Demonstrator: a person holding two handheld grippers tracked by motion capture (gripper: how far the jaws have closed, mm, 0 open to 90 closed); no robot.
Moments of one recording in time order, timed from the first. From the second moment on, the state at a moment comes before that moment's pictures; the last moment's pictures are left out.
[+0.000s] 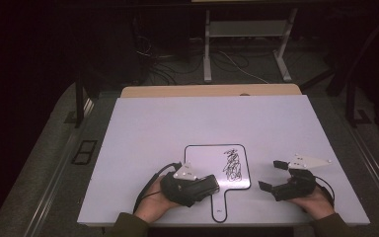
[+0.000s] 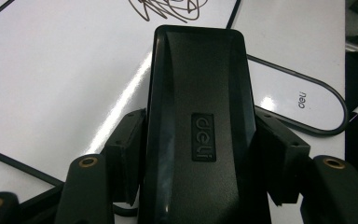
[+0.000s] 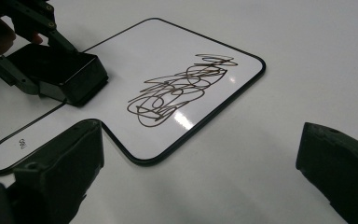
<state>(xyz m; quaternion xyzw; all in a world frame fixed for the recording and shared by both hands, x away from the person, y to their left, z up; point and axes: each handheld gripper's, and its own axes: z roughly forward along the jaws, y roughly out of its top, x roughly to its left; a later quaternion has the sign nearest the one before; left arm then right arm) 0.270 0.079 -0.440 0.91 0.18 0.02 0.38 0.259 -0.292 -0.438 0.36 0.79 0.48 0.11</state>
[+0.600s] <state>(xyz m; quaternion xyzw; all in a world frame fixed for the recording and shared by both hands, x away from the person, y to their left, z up) 0.282 0.083 -0.426 0.90 0.19 0.01 0.40 0.255 -0.291 -0.438 0.35 0.80 0.48 0.11</state>
